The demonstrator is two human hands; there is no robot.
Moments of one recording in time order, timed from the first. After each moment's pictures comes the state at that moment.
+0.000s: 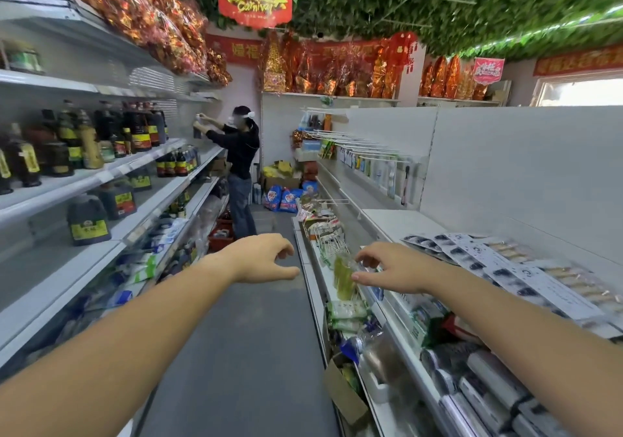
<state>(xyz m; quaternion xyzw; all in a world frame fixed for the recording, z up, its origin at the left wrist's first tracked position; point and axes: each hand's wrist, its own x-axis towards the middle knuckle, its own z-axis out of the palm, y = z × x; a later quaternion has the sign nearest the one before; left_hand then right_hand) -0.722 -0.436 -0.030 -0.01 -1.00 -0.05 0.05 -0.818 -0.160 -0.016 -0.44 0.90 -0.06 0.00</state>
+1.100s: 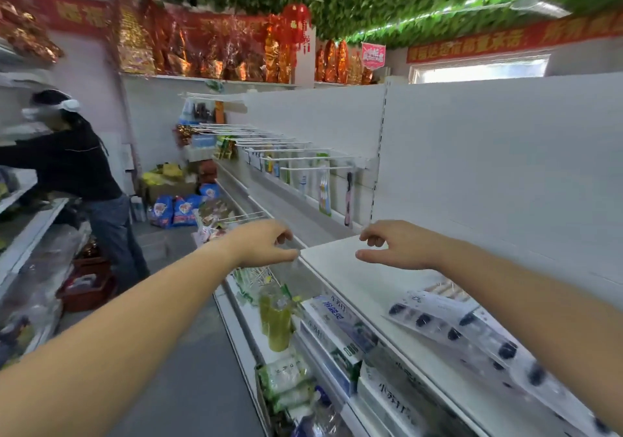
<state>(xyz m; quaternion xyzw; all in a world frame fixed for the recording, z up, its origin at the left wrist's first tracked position) -1.241 -0.493 -0.030 -0.17 -0.98 -0.08 0.04 -1.228 -0.193 -0.008 -0.24 0.97 -0.08 -0.02</state>
